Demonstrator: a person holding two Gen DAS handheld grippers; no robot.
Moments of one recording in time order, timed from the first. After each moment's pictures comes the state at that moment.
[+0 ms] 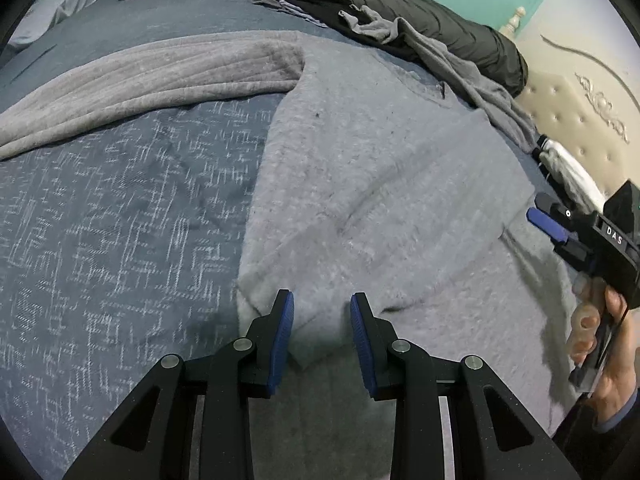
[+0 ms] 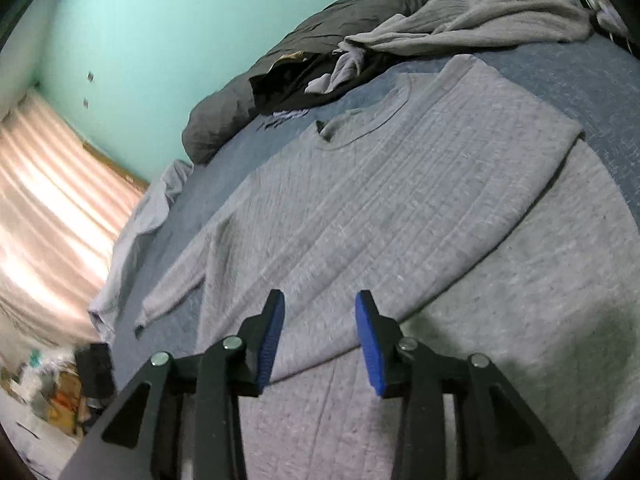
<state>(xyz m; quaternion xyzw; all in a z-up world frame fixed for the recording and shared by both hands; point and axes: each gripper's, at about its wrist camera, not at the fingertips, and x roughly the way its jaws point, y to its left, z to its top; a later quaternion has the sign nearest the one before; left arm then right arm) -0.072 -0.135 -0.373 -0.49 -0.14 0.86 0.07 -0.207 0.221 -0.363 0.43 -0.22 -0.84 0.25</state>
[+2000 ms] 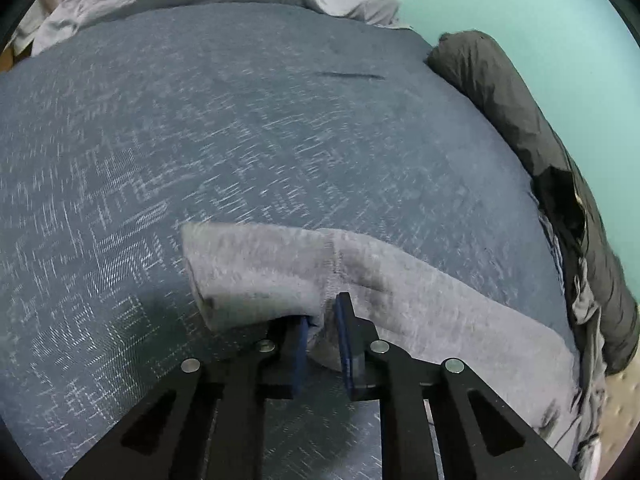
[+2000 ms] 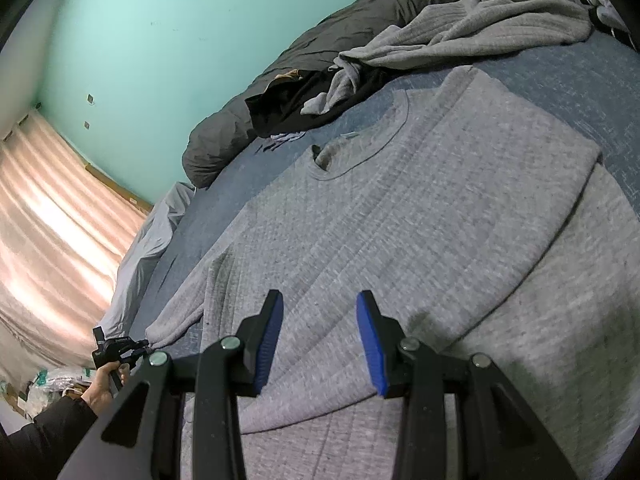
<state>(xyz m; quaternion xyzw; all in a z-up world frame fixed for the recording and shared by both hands) -0.116 -0.498 -0.350 -0.38 -0.36 0.81 -0.27 -0.237 0.227 -0.367 0.40 -0.27 -0.84 0.26</state>
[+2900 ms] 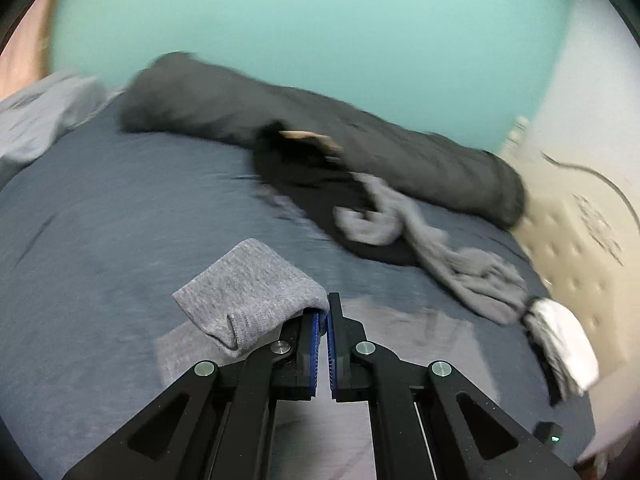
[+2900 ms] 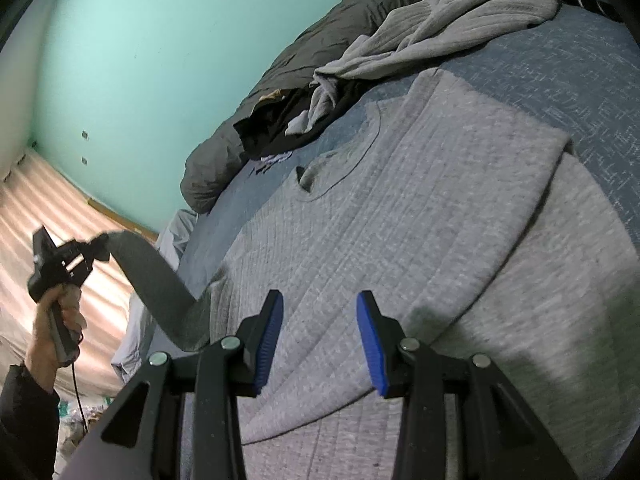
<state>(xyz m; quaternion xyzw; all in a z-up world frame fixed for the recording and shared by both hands) -0.283 -0.169 -0.134 -0.34 -0.15 0.93 0.06 -0.242 0.261 -0.372 0.39 -0.33 -0.83 0.24</state>
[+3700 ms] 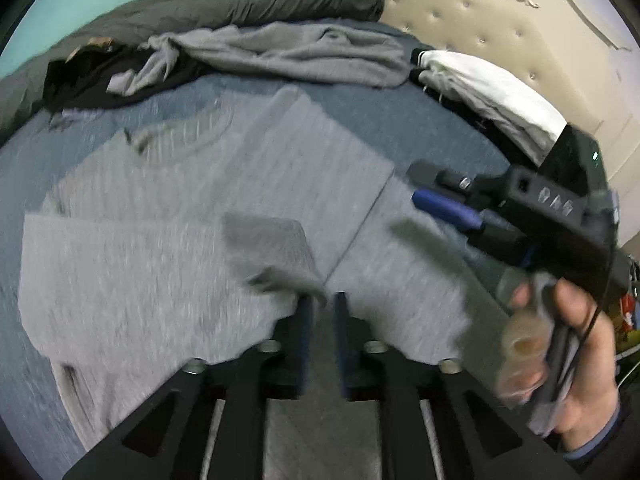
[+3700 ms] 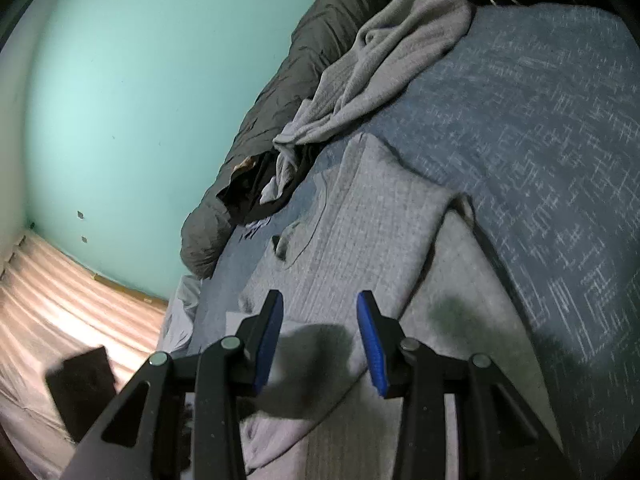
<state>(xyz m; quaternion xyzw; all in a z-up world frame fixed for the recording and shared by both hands) -0.190 0.108 -0.297 -0.50 0.03 0.83 0.24 -0.227 0.350 -0.360 0.36 -0.42 -0.81 0.19</state>
